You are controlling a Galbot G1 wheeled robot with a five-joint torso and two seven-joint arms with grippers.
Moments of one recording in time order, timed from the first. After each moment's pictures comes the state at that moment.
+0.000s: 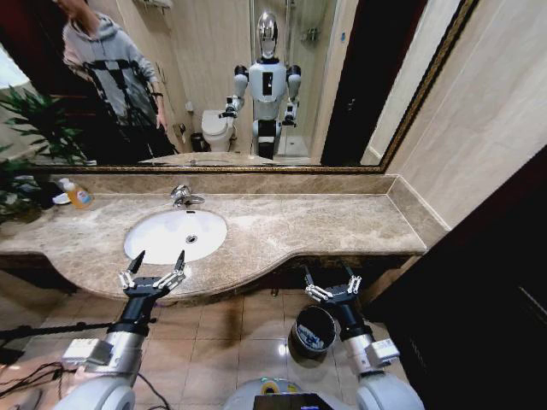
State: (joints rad) left arm 1.84 -1.36 -0.82 -2.47 -0.37 0.04 0.05; right arm -1.83 1.46 0.42 2.37 -0.03 0.08 -0.01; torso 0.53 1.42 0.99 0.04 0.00
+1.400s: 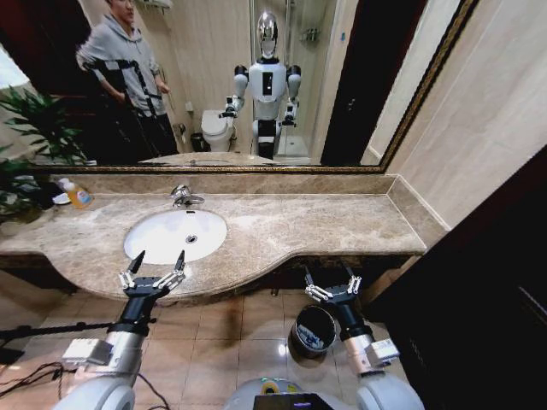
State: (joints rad) left arm 1.84 -1.36 -0.82 -2.47 -0.37 0.04 0.05; right arm -1.83 1.46 0.42 2.37 -0.03 0.08 -0.01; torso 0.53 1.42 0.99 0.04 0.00
